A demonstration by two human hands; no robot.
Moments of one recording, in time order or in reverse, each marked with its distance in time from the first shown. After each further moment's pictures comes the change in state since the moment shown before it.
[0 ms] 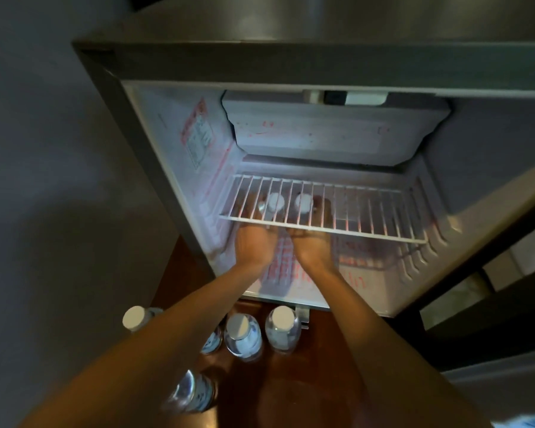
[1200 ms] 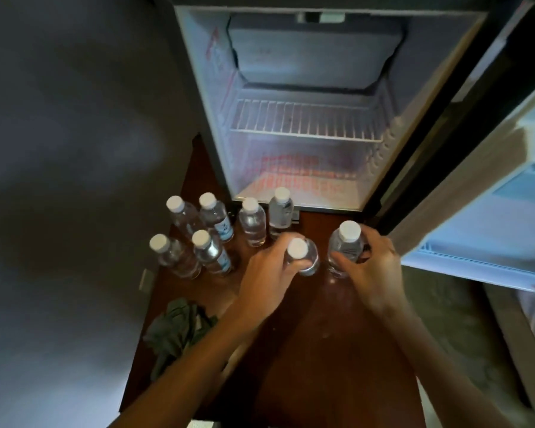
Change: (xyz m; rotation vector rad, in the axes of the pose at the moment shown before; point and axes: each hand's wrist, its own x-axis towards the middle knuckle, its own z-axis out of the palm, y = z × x) left_hand -0.274 -0.020 -0.081 -0.047 -0.326 0.352; right_hand -0.277 0.090 -0.130 -0.350 0.204 -0.305
